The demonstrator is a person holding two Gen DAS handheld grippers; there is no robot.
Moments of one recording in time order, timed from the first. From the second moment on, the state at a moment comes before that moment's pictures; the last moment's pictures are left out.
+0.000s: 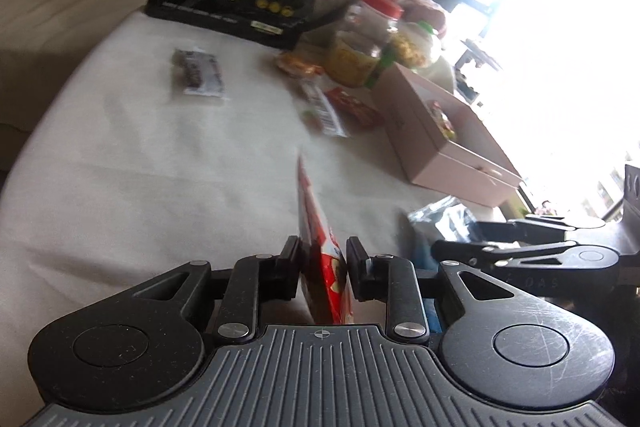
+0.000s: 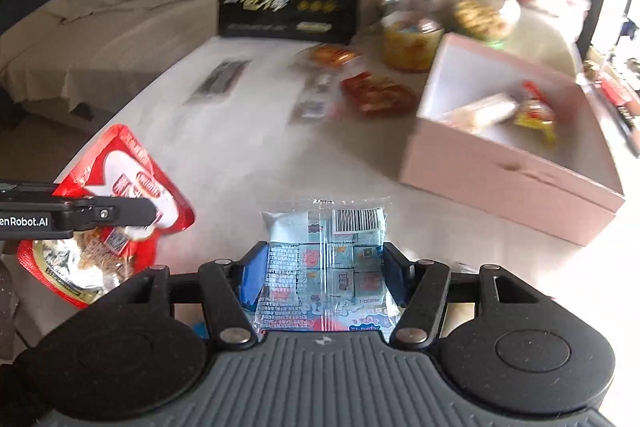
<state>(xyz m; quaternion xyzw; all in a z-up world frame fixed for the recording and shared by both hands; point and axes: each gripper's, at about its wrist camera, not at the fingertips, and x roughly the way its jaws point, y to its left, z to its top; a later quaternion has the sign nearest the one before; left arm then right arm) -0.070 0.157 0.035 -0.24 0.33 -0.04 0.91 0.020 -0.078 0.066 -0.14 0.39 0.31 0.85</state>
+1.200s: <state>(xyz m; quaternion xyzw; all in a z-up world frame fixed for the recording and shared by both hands) 0.128 0.041 0.136 -0.25 0.29 -0.22 0.90 0.095 -0.252 0.148 -0.05 0.24 0.16 0.96</state>
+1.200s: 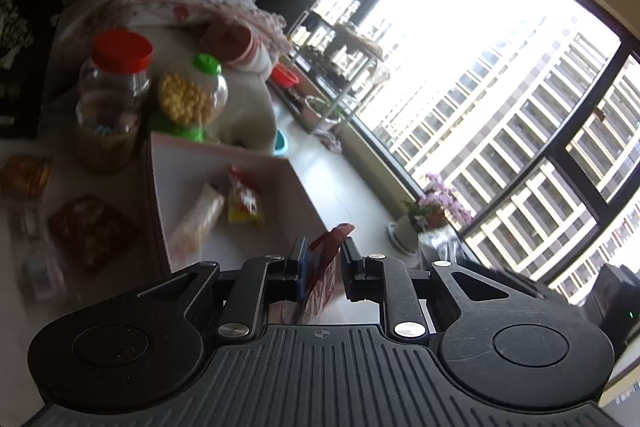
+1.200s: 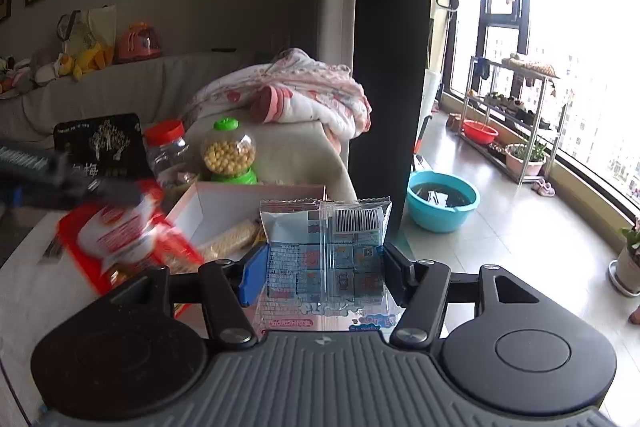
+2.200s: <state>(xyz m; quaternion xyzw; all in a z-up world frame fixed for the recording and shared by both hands) 0.065 0.123 0.049 -0.27 0.33 -0.11 0.90 0.203 -0.161 0.118 -0.04 0.45 0.30 0.84</state>
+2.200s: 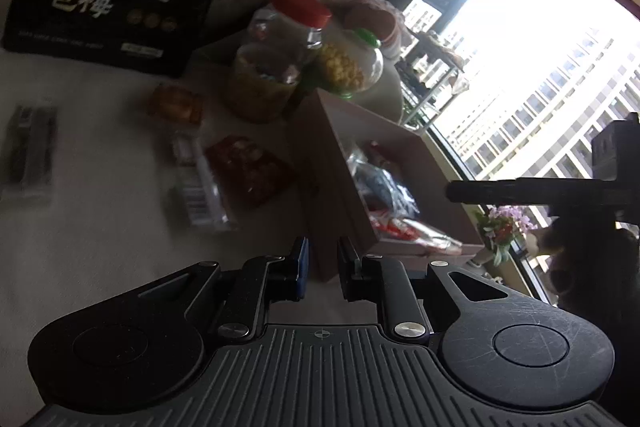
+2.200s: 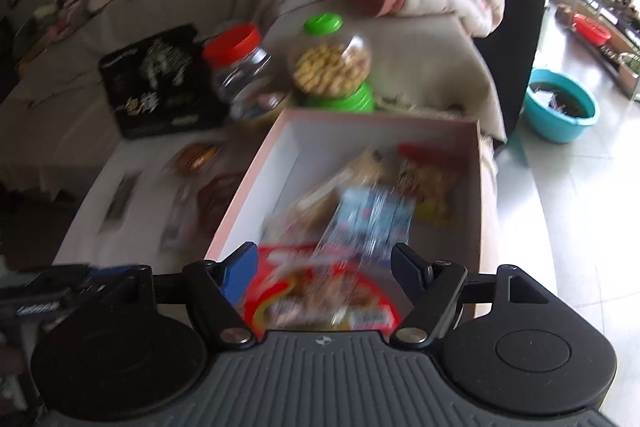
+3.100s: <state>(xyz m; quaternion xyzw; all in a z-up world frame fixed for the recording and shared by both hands) 0.029 0.138 0.016 -0.30 0.35 -0.08 0.88 0.205 -0.119 0.073 -0.15 0.45 0.23 0.85</state>
